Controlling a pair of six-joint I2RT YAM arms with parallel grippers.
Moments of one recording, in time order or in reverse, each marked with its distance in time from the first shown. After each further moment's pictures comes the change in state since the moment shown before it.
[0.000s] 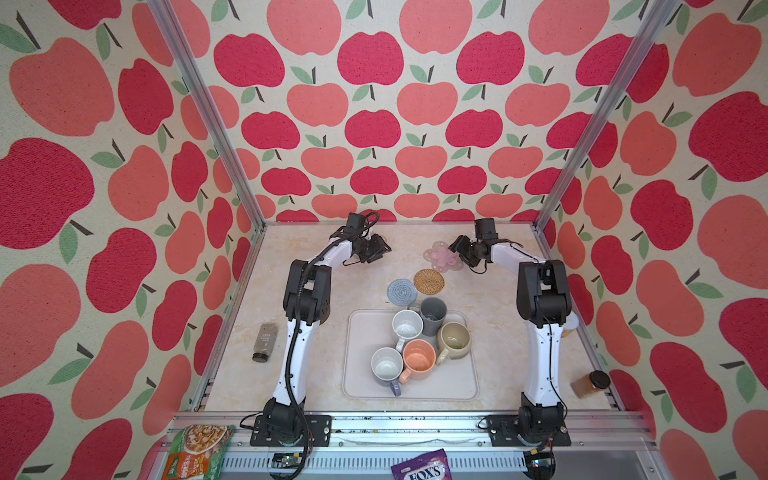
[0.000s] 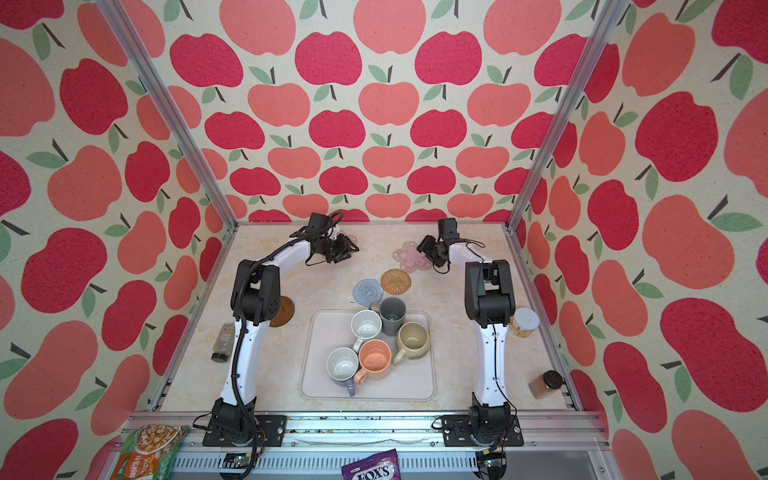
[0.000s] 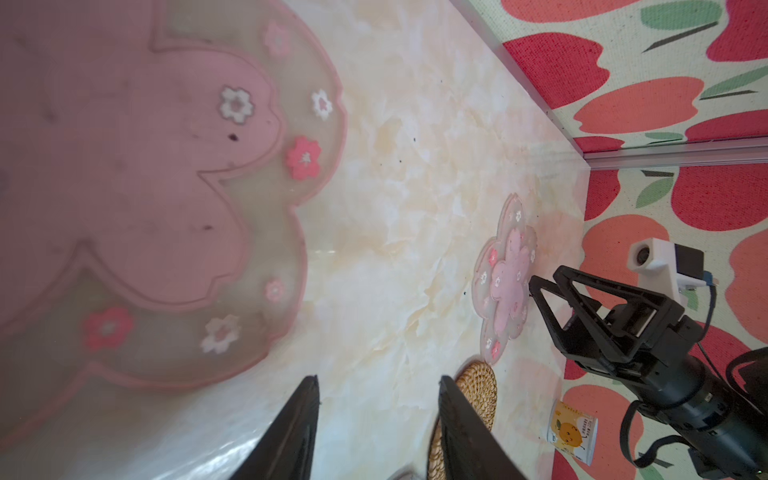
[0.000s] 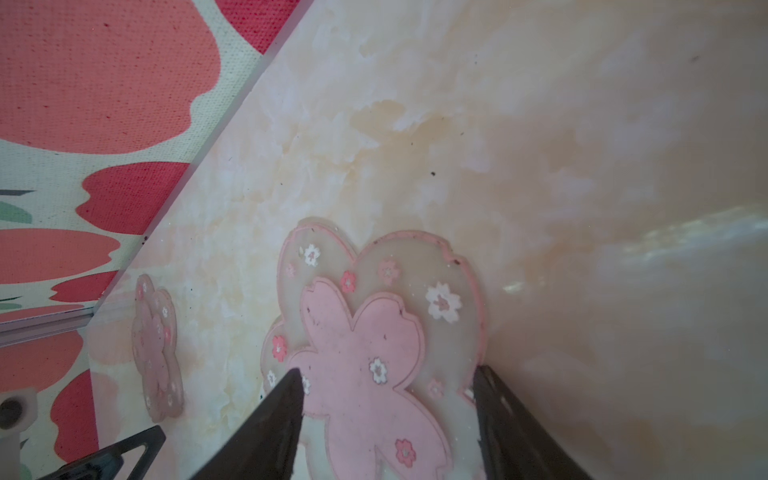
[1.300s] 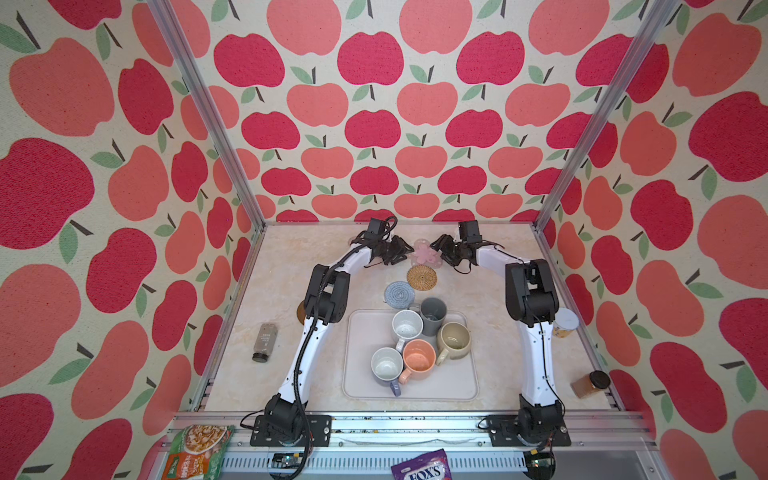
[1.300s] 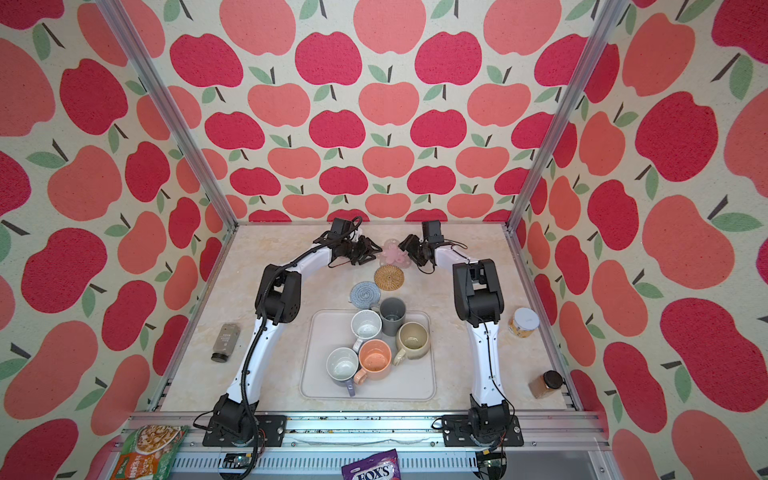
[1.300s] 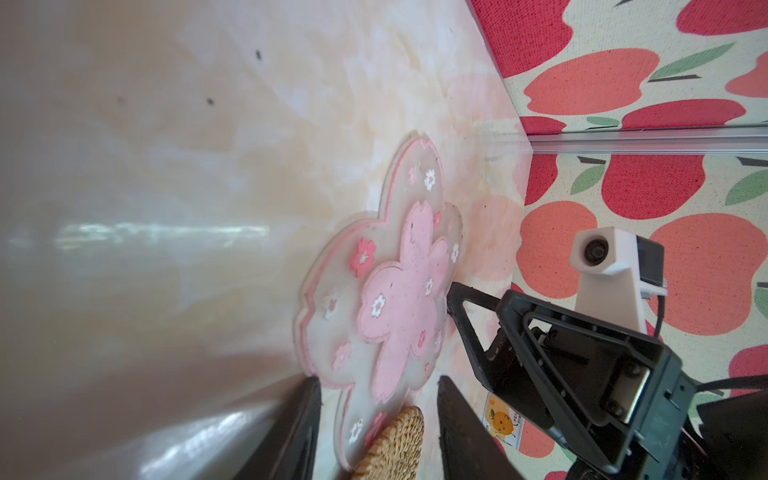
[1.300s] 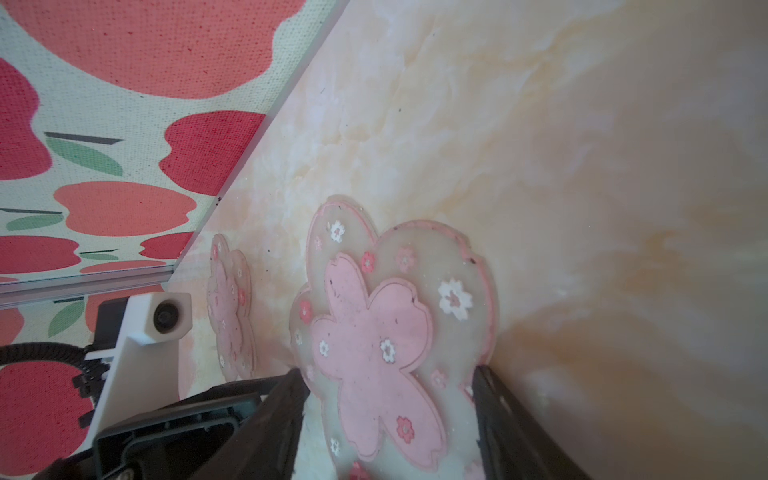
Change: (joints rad) left arm -0.097 0.198 0.208 0.119 0.103 -0.220; right arm 0.089 0.047 0.017 0.127 -0.093 0.112
